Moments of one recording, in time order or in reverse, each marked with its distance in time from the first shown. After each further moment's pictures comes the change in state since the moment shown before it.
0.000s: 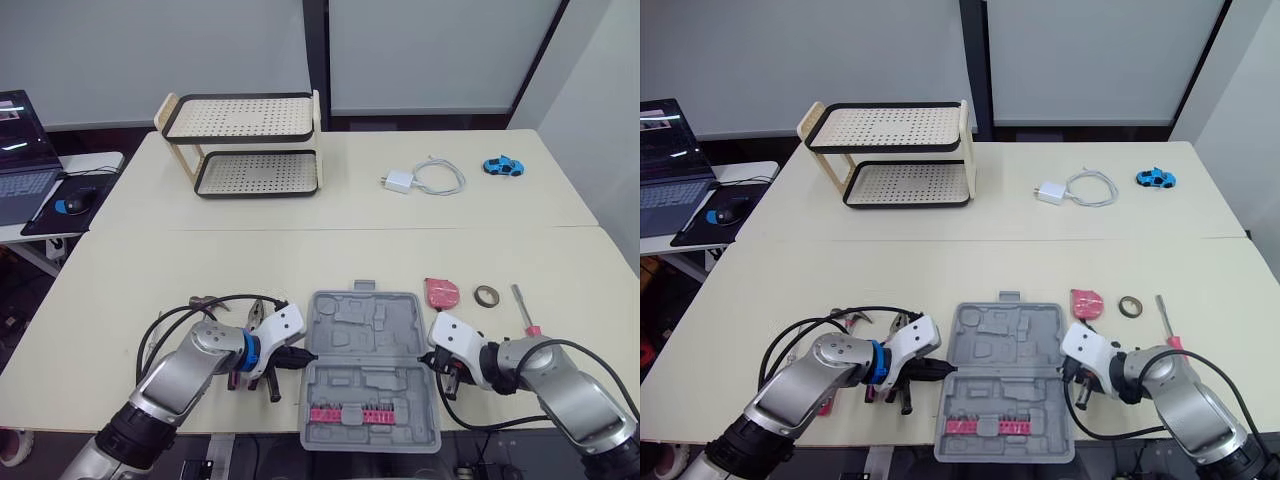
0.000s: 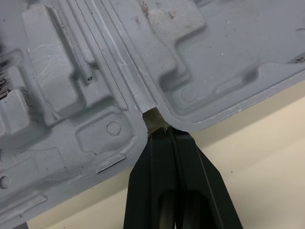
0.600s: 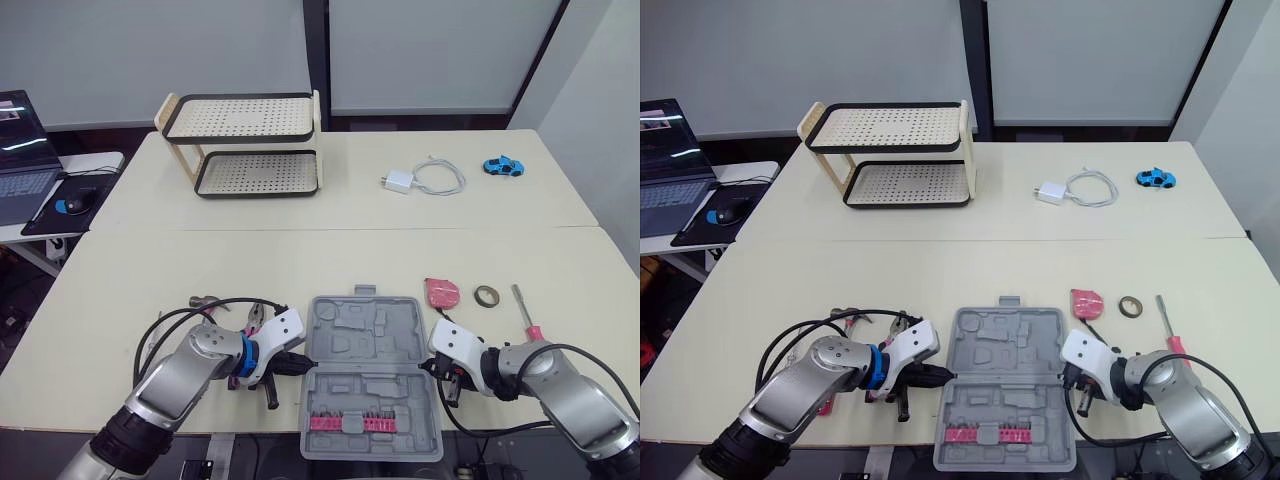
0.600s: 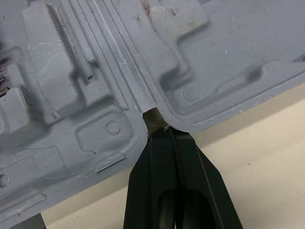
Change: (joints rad) left arm 0.018 0.015 -0.001 -0.043 -0.010 0.039 -0.023; right arm 0.014 -0.025 0.016 -0.008 0.021 0.000 -0.012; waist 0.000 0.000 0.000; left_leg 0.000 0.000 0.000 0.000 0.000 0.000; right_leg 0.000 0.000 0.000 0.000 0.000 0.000
